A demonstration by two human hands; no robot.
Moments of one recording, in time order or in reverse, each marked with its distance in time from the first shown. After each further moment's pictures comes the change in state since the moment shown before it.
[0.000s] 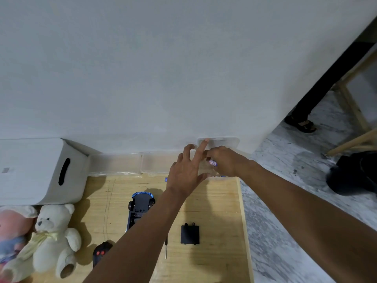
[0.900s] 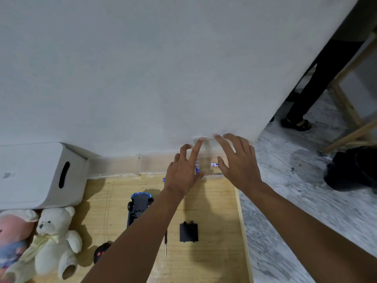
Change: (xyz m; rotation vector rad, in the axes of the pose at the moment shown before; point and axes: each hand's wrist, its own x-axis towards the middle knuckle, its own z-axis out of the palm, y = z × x) left_hand -0.002 0.005 -0.006 0.013 0.006 -0.004; right_hand -0.057 0.008 0.030 -0.293 0.849 0.081
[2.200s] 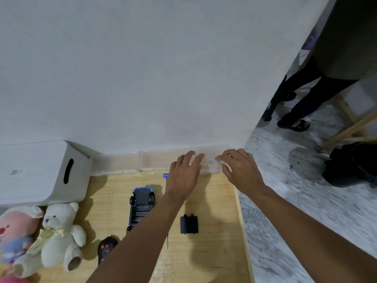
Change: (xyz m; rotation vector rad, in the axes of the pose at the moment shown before) left_hand -0.030 0.007 0.014 0.106 0.032 0.061; right_hand -0.044 0.012 0.010 0.094 -0.035 -0.042
